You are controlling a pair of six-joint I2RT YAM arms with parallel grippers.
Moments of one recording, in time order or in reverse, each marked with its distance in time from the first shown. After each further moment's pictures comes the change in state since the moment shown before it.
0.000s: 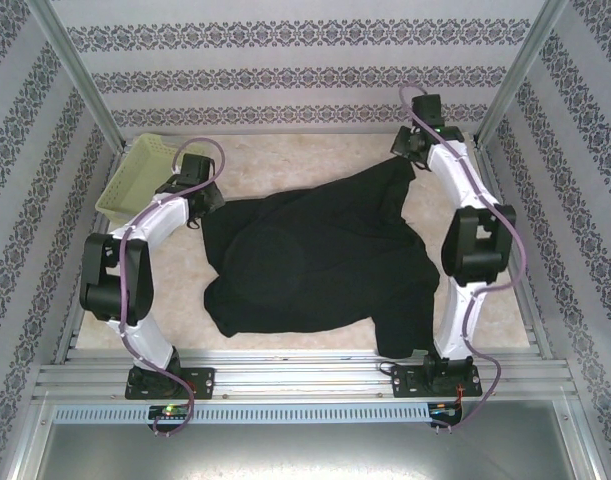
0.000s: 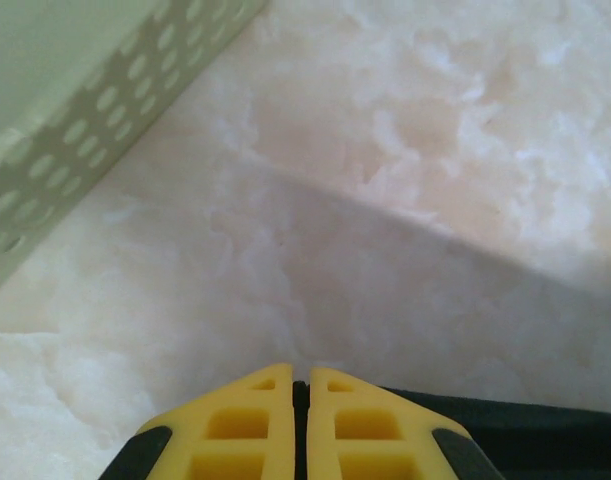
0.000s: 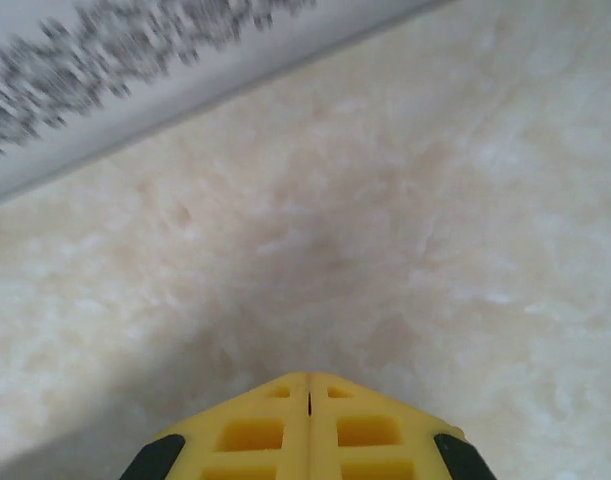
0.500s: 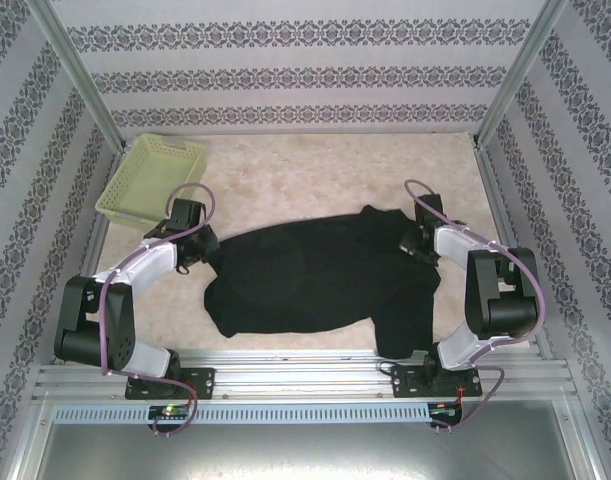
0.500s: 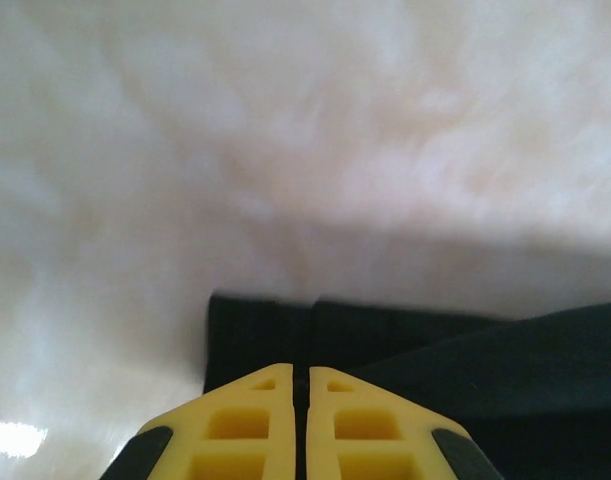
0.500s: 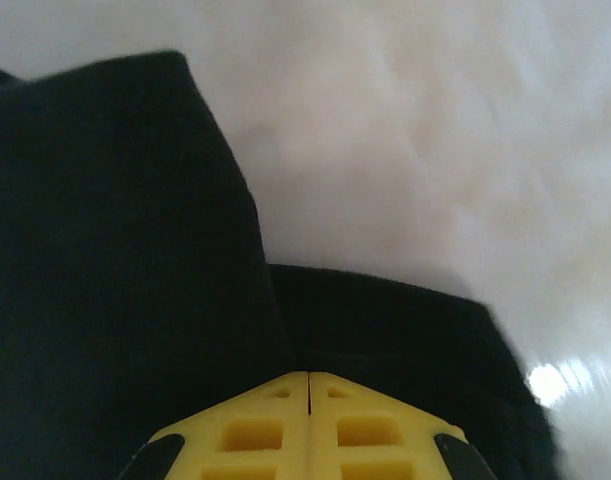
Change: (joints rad) left arm 0.000 -0.285 -0.470 0.060 0.151 -0.061; right arm -0.019 -0.404 -1.056 0.264 -0.005 0.194
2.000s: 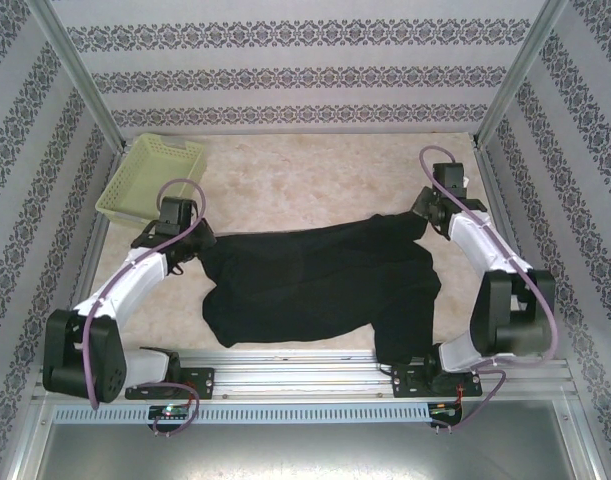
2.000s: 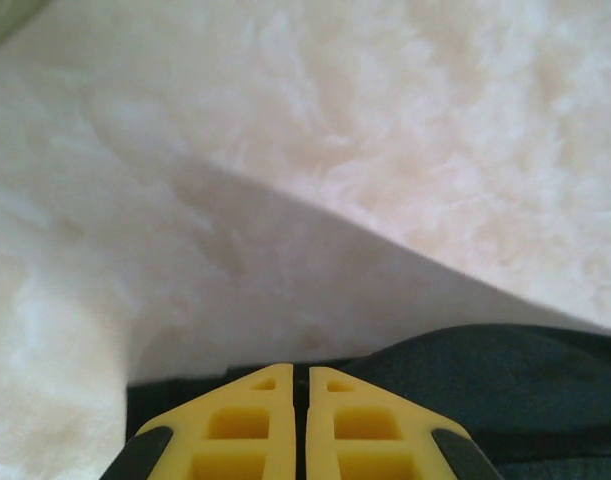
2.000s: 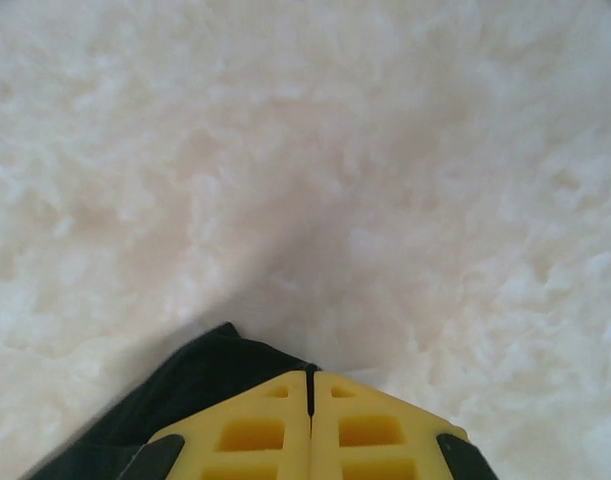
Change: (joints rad) left arm 0.000 -0.188 0.051 -0.050 0.024 -0.010; right arm -0.016 -0.128 0.268 -0.055 0.093 -0.139
